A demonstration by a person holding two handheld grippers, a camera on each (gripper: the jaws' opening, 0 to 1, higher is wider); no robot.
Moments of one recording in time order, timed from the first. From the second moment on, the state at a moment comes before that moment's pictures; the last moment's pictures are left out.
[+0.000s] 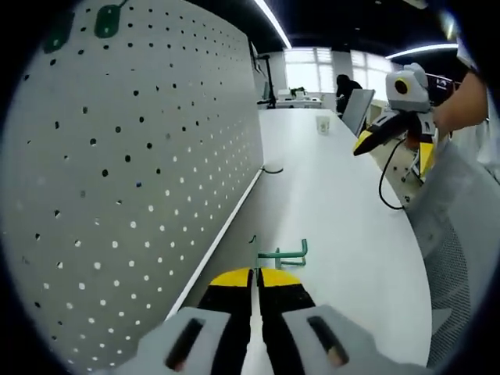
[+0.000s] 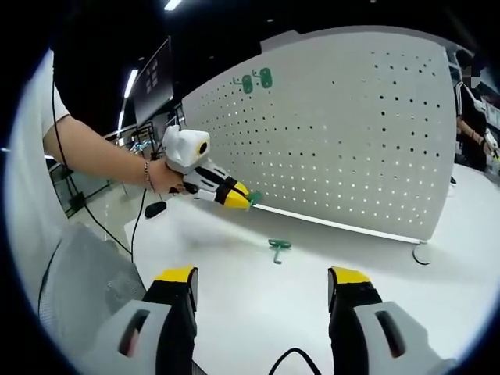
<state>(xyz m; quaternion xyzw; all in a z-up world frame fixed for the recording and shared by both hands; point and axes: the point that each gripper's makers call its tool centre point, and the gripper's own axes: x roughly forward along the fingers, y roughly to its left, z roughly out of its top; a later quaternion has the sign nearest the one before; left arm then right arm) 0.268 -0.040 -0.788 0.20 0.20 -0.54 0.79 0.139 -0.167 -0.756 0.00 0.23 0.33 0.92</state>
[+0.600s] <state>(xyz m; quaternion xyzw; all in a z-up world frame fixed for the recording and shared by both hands) 0.258 -0.041 -0.763 0.17 0.15 -0.53 0.82 0.139 -0.164 -0.755 0.00 0.22 0.33 0.92</state>
